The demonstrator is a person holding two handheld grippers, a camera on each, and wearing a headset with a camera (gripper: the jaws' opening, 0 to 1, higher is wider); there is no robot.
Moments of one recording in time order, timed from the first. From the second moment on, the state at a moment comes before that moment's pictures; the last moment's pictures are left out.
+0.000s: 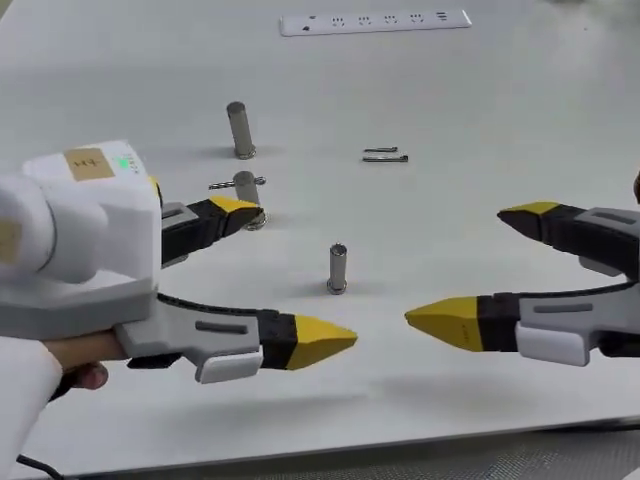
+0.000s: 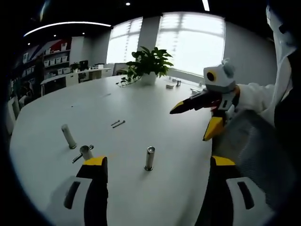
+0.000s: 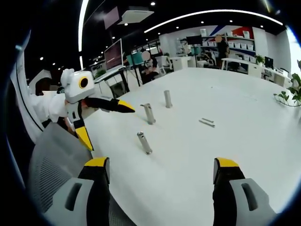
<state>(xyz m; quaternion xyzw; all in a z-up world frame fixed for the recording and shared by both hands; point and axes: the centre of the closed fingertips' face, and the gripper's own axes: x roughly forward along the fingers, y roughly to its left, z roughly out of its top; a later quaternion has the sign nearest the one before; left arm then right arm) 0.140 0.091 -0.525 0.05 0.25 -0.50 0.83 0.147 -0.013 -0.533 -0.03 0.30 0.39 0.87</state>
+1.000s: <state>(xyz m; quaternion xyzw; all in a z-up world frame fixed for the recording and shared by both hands) 0.122 0.122 -0.530 0.00 0.28 -0.46 0.84 0.237 -0.031 -0.491 -0.18 0.30 0.46 0.82</state>
